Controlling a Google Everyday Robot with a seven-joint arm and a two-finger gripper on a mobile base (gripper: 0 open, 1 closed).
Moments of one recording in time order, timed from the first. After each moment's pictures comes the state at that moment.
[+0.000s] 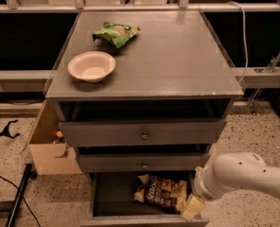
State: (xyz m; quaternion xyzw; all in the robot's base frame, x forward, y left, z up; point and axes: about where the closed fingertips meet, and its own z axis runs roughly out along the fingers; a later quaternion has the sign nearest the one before) arm 0.420 -0.181 0.500 -0.52 0.84 0.08 0.14
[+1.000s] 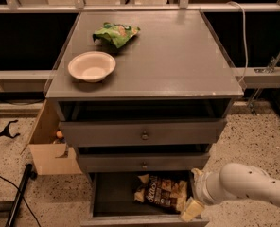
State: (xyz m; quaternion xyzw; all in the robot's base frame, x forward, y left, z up) arm 0.425 -0.177 0.475 -0.53 0.81 0.12 0.21
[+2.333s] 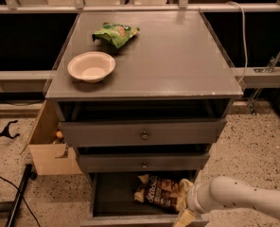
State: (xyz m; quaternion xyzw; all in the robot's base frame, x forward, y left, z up) arm 0.421 -0.154 0.387 -0.56 0.78 0.15 0.22
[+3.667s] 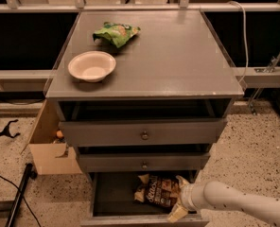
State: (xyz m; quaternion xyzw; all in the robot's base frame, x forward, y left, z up) arm 0.462 -0.149 0.326 -0.55 0.77 0.14 0.29
